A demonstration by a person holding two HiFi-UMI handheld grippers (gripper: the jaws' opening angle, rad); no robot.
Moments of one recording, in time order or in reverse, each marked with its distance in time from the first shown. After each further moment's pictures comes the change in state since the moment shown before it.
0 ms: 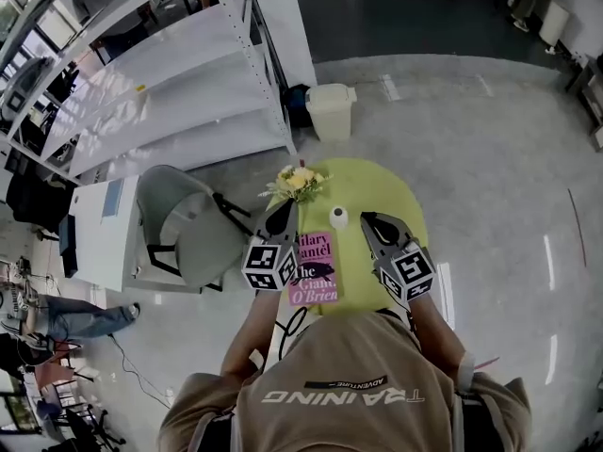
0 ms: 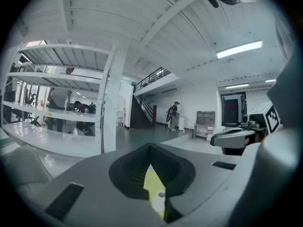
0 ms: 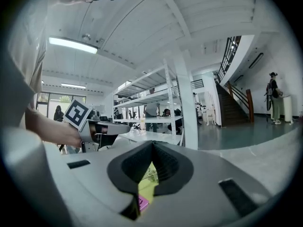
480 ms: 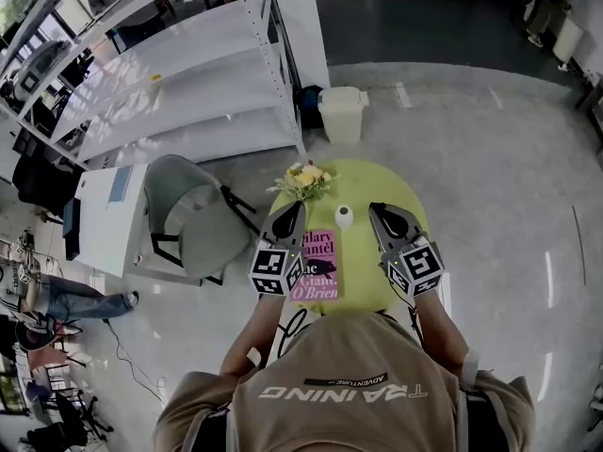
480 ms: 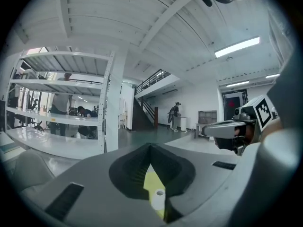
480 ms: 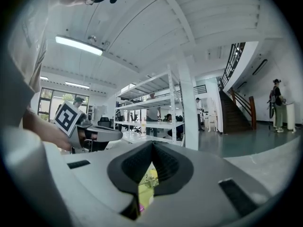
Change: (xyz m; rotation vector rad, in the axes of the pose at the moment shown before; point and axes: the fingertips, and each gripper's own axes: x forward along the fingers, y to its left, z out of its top) left arm -0.024 -0.011 0.010 0.030 -0.025 0.029; right arm 0.000 -0.003 0.032 -0.050 -0.045 0.013
